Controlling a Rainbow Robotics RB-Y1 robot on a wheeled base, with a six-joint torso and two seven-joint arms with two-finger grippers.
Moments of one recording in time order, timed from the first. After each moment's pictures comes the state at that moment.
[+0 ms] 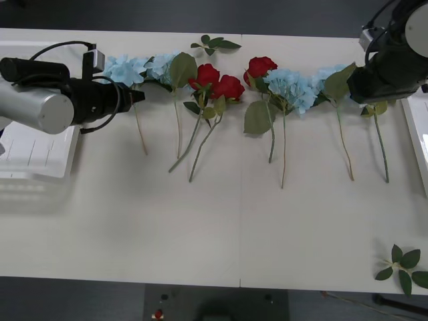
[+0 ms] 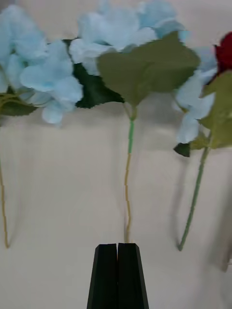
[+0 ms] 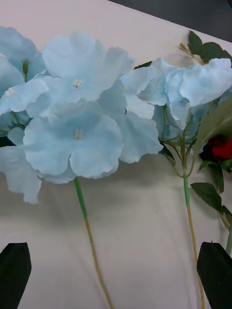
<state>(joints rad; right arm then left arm) -1.07 -1.10 0.83 -1.45 -1.14 1.33 1.07 -0.73 0.82 -0.62 -1.27 1.03 0.57 -1.17</state>
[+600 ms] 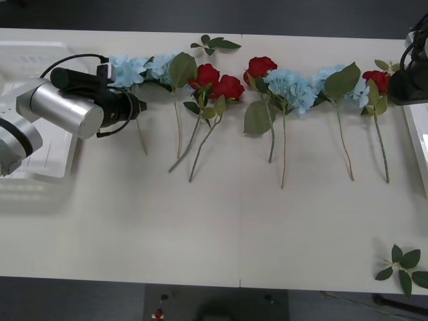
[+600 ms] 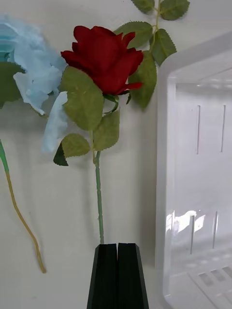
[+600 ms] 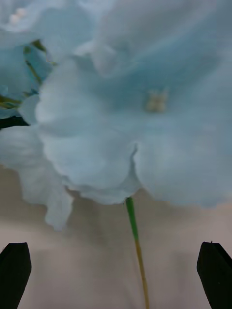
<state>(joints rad) -1.01 -1.13 0.83 -1.38 -0.94 1.31 1.03 -0.89 0.69 -0.80 -0.97 0.84 0.55 -1.01</state>
